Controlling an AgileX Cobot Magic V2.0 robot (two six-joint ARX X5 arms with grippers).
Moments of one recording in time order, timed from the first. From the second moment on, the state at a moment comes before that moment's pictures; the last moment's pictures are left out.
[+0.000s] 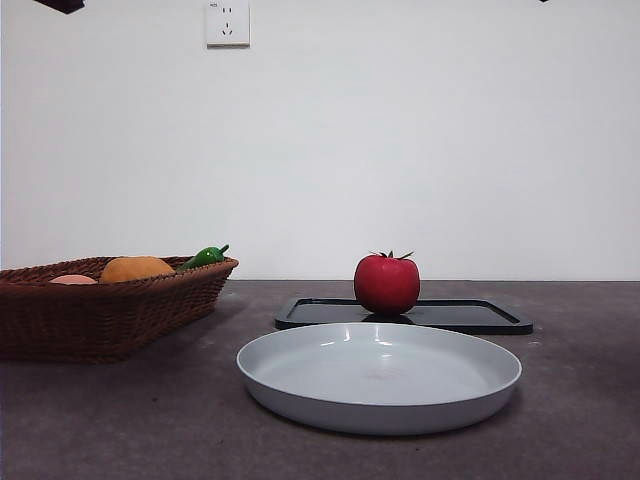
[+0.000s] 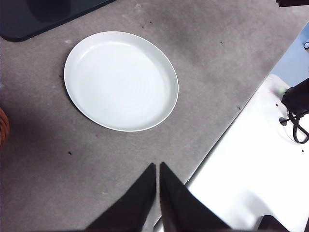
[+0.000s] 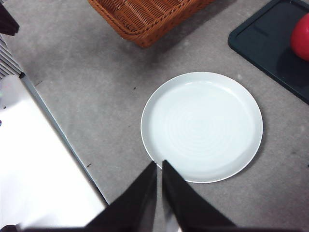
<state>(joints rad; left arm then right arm) -0.60 0.84 0.95 -0.88 0.40 -0.02 0.66 0.84 0.98 -0.86 -0.29 0.03</state>
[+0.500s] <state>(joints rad) -0.36 0.67 0.89 -0.40 0.23 0.15 0.66 0.84 0.98 -0.86 -0.29 0.03</state>
